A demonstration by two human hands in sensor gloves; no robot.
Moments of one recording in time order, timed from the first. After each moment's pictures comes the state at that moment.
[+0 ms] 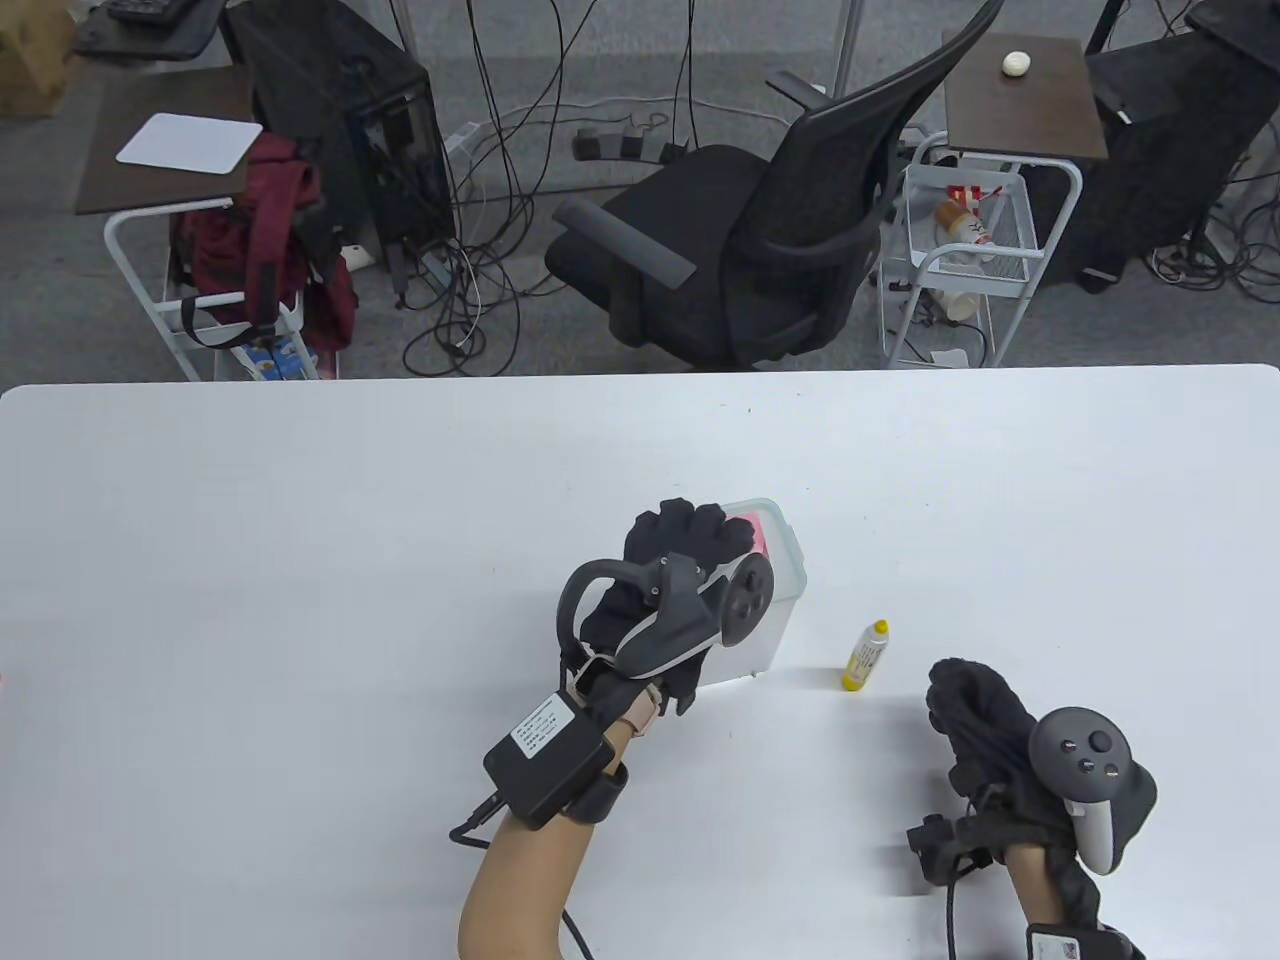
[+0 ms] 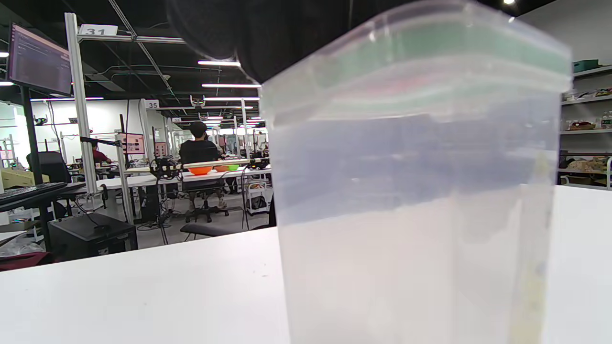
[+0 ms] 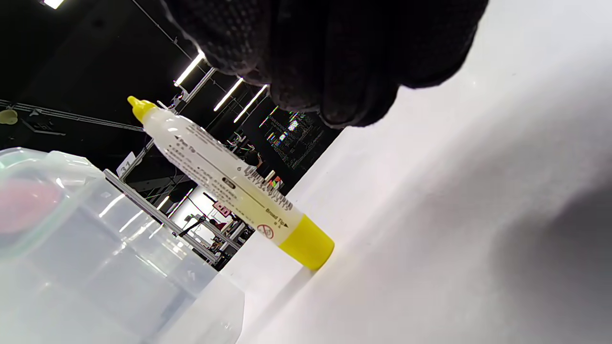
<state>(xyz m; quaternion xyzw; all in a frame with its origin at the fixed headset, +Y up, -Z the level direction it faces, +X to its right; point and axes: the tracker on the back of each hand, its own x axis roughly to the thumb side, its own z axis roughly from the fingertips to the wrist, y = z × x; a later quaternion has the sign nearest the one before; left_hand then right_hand) -0.008 -0.615 -0.328 0.09 -0.15 -0.02 0.98 0.294 -0.758 -0.237 -0.10 -0.09 0.89 0.43</state>
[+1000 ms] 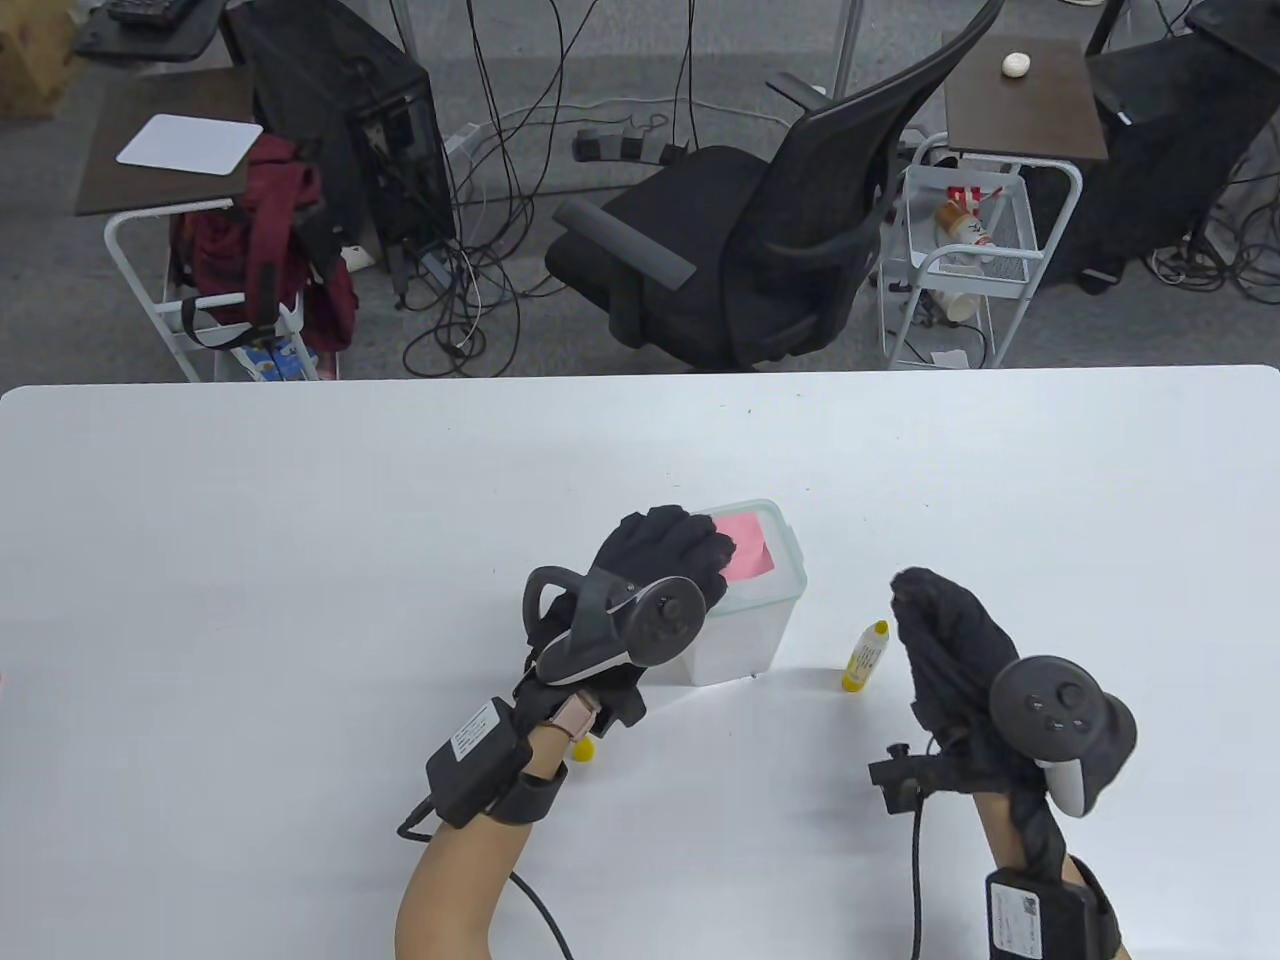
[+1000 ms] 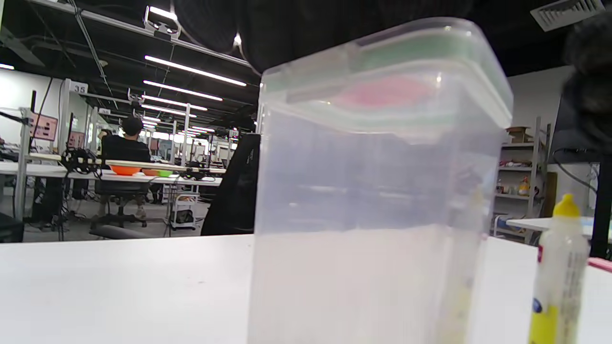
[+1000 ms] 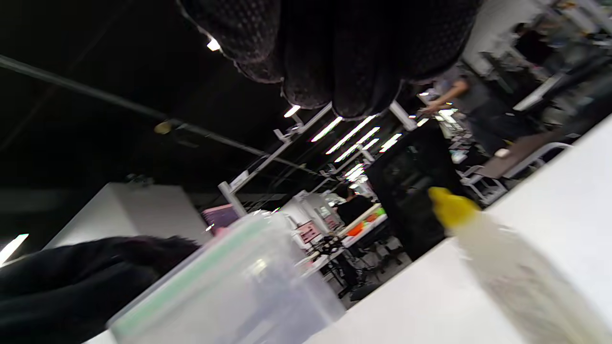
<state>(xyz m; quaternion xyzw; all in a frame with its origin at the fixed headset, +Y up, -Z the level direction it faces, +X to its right) -0.050 -0.632 -0.331 0.10 -0.25 0.09 0.96 0.220 -0.637 -0.264 0.05 -0.22 0.91 0.36</state>
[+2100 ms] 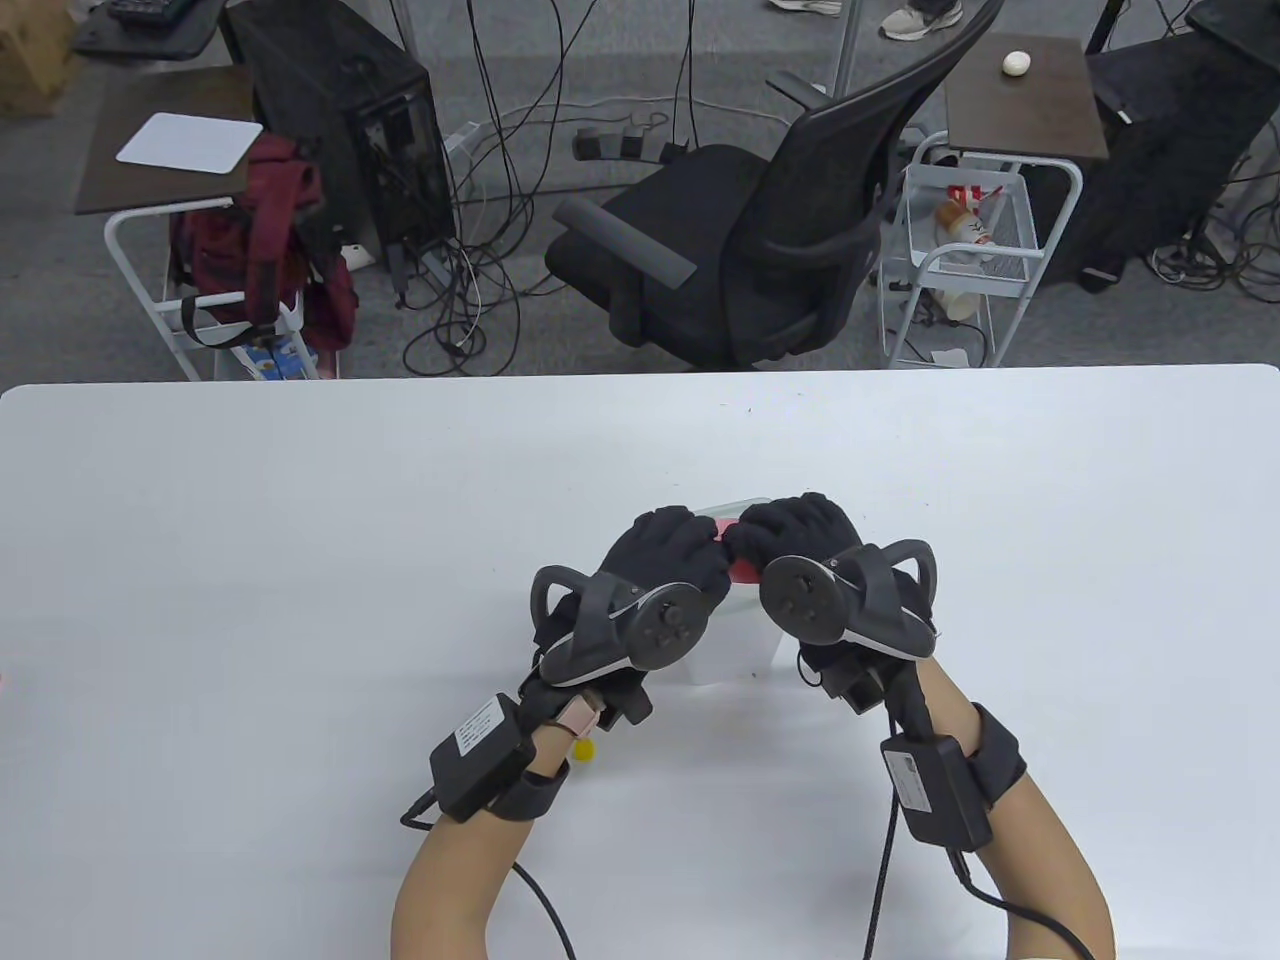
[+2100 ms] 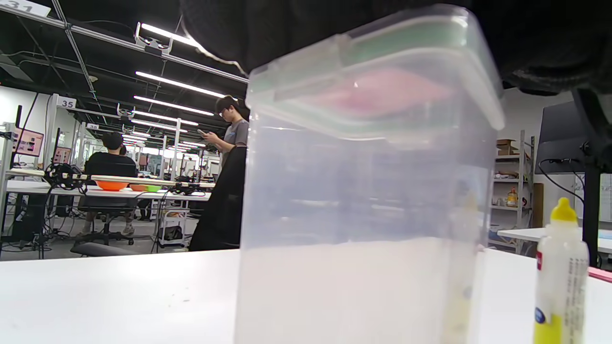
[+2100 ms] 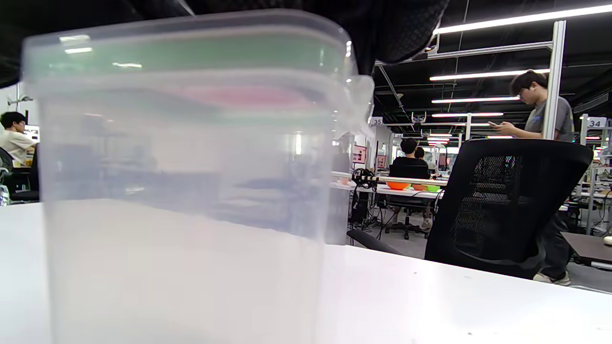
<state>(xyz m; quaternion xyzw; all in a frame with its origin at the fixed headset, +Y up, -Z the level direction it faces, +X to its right) -0.047 -0.634 -0.328 0.13 -0.27 0.09 0.95 0.119 -0.618 -0.338 0.21 -0.13 0.97 0.03</state>
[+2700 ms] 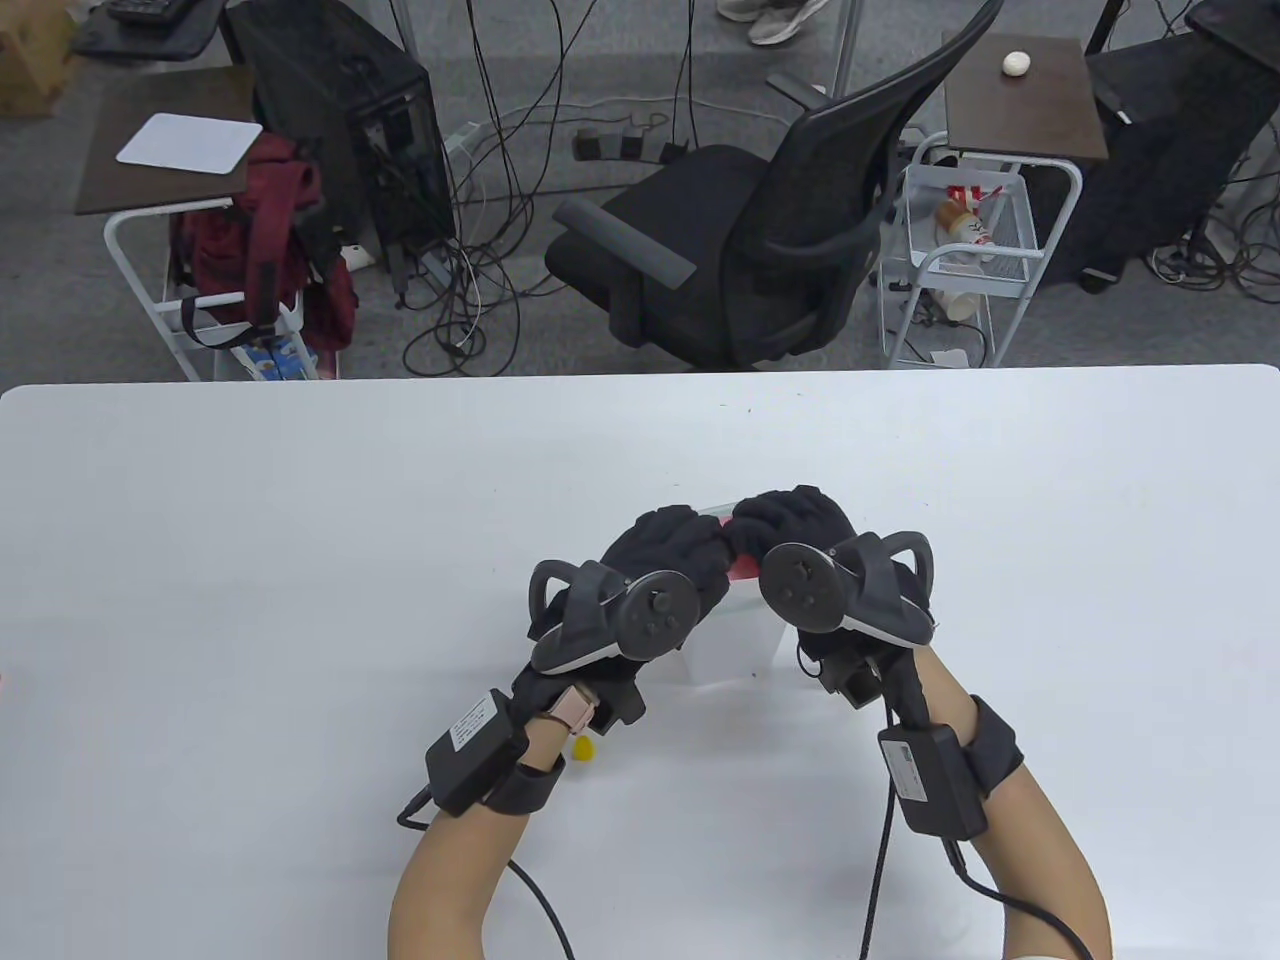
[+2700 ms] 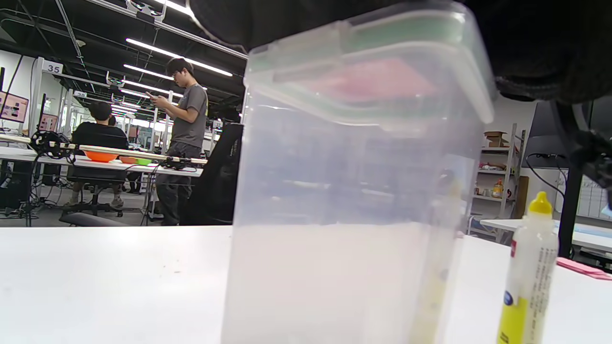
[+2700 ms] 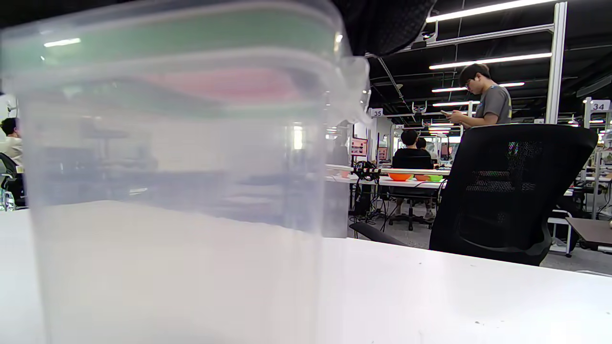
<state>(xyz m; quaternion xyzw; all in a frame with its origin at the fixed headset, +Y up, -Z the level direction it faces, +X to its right) -0.049 -0.634 -0.335 0.09 -0.28 0.10 0.95 0.125 -0.621 -0.345 0.21 -0.12 0.97 0.06</state>
